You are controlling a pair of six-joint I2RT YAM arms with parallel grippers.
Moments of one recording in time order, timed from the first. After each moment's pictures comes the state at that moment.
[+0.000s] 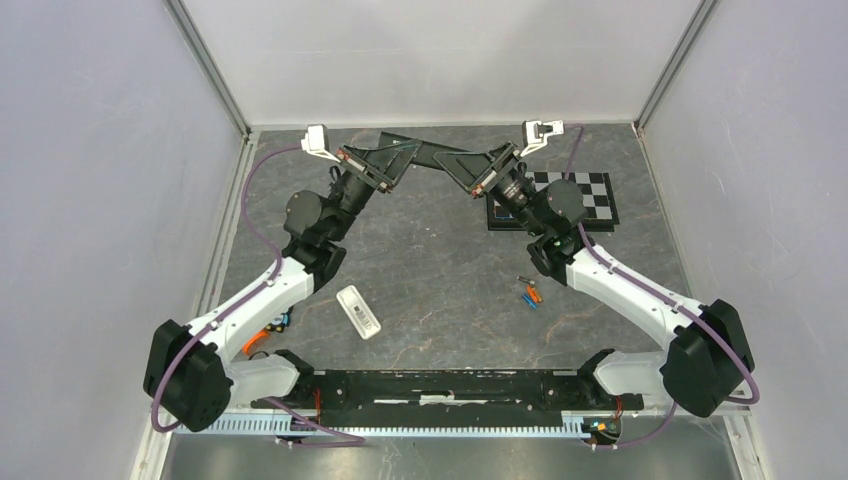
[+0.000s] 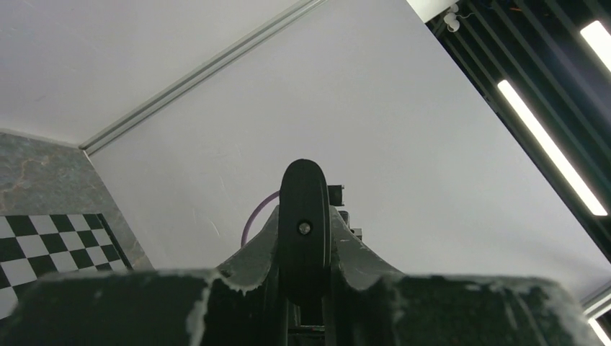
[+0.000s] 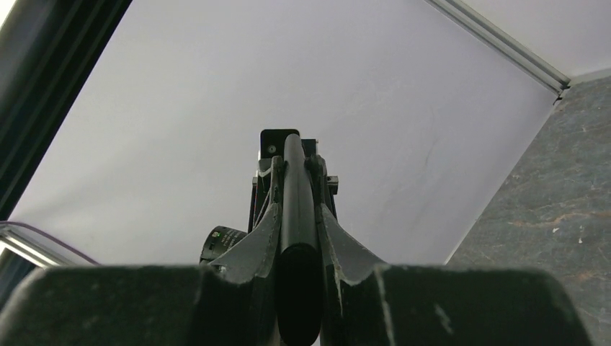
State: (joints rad) left arm -0.56 1.19 0.84 0.84 0.11 -1.22; right arm 0.64 1.29 0.92 0.79 -0.20 1.20
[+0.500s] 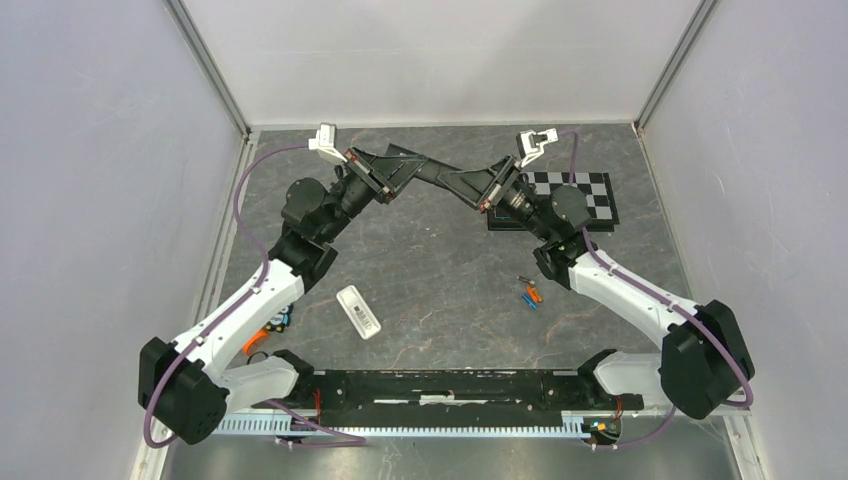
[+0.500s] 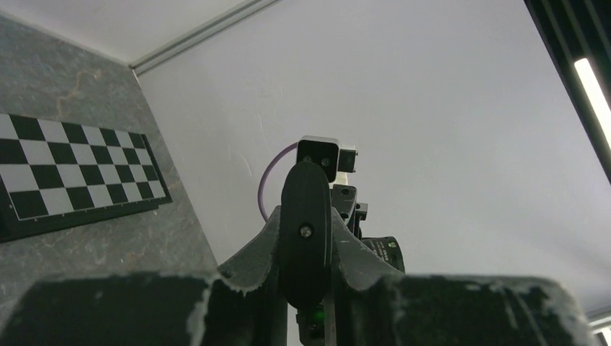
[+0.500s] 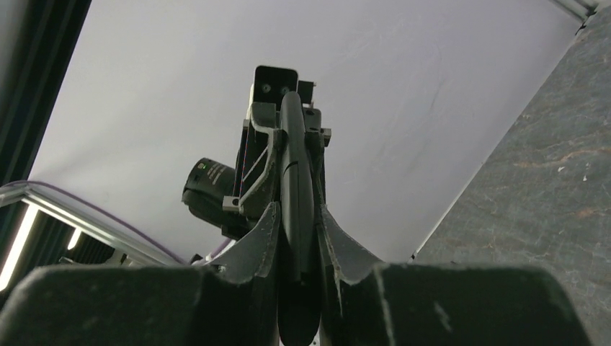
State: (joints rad) left arm -0.54 1.12 0.91 0.48 0.18 -1.21; right arm 0.56 1.28 0.82 0.82 -0.38 1.26
